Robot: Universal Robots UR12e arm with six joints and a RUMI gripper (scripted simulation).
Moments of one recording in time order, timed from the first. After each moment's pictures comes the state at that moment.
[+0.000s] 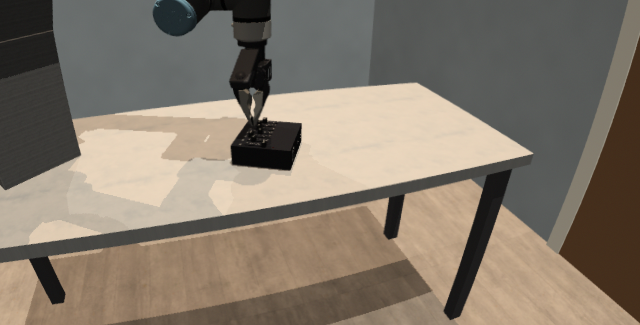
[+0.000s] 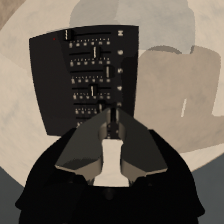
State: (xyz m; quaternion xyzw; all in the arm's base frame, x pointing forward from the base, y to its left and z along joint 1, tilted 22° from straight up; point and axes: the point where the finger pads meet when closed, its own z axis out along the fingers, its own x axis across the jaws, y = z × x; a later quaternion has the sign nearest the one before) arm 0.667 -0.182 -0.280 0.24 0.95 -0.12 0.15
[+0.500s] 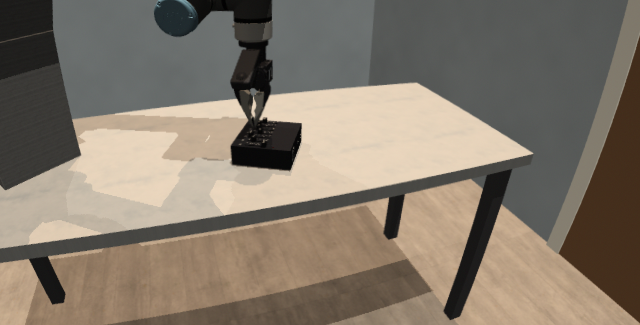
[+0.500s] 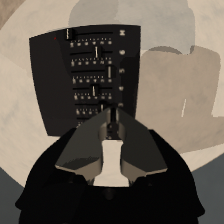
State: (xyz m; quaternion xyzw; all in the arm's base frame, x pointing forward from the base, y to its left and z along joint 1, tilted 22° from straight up) arm 0.669 -0.183 -0.281 0.24 0.95 -0.12 0.15
